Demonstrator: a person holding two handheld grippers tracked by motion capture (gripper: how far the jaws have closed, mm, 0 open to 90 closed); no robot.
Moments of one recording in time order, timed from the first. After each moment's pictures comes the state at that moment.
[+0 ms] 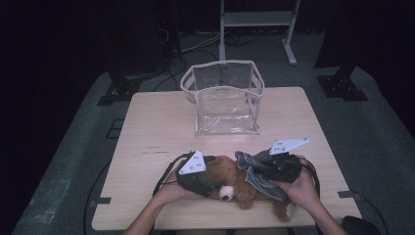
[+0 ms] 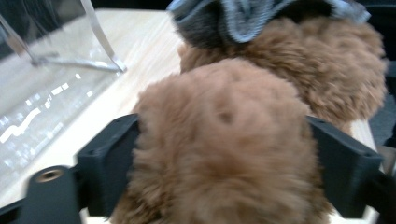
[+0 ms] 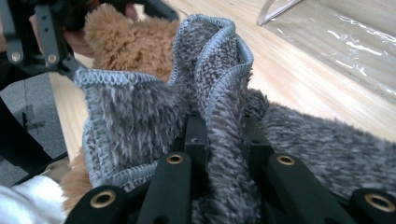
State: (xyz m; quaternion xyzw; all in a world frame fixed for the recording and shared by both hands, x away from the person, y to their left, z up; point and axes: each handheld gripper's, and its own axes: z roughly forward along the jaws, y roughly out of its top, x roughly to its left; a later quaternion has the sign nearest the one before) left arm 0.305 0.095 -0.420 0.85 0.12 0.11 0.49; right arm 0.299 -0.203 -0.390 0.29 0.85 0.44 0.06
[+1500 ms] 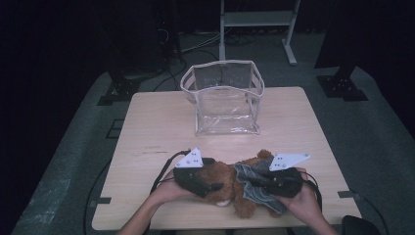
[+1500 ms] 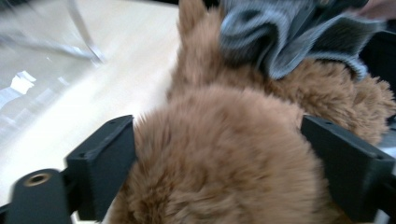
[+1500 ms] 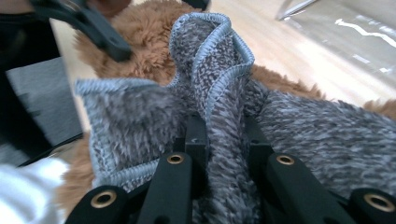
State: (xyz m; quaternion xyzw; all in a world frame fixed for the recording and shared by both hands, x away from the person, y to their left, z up) left arm 0.305 0.104 -0.422 0.86 0.13 0.04 0.50; right arm 0.267 -0.199 -0.393 0.27 0.85 0.44 0.07
